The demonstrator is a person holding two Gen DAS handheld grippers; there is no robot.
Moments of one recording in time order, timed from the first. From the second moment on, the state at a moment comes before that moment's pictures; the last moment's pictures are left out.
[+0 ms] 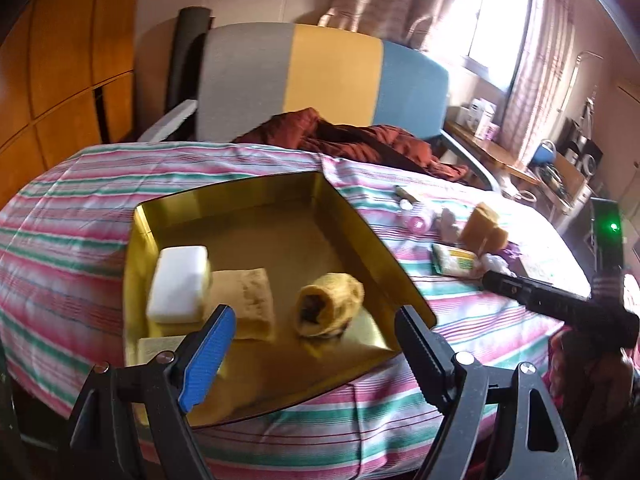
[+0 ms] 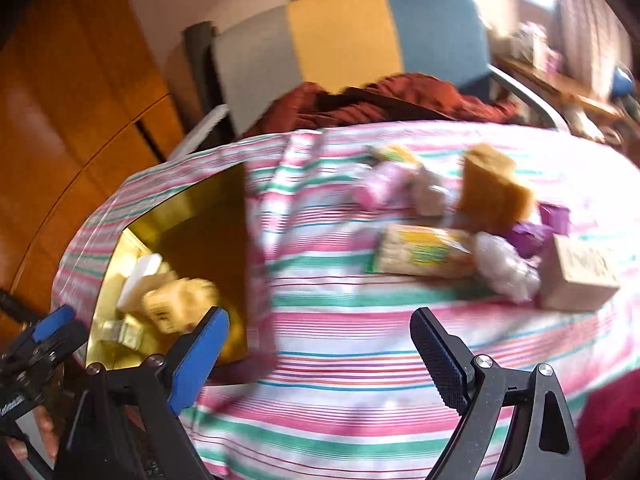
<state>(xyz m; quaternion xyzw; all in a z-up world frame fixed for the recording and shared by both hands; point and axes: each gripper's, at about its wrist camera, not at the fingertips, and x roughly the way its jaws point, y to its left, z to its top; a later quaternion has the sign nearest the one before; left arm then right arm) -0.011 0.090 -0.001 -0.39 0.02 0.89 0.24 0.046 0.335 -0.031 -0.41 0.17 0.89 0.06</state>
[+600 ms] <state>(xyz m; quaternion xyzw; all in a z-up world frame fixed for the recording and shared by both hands) -0.005 0.164 -0.002 -0.41 0.07 0.85 0.33 0.109 0.529 -0.031 -0.41 0.29 0.83 0.23</state>
